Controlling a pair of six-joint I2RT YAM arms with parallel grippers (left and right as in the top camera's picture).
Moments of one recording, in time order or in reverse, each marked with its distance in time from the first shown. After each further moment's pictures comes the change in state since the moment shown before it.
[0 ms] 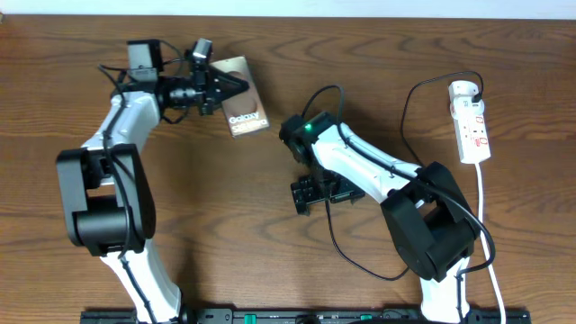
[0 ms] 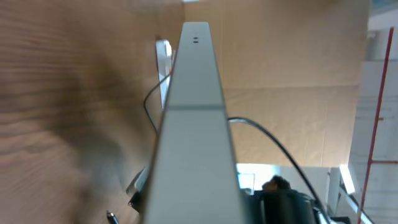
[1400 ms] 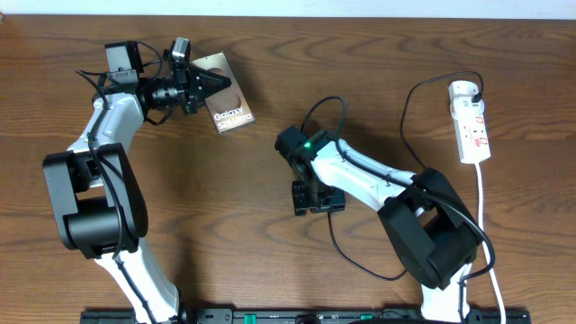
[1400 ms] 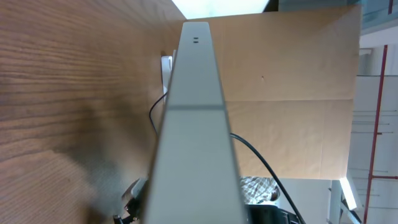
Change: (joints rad) left arm 0.068 0.000 0.000 -0.004 0.000 0.000; right arm 0.035 -0.032 -0.138 0.238 -0.055 0.151
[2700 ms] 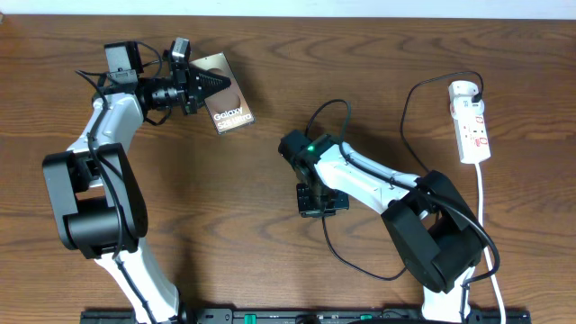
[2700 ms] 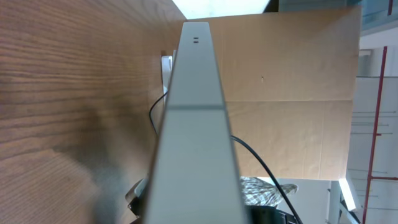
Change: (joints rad) left arm 0.001 0.000 0.000 -0.006 0.000 0.000; right arm 0.000 -0.024 -0.042 0.004 0.011 0.029
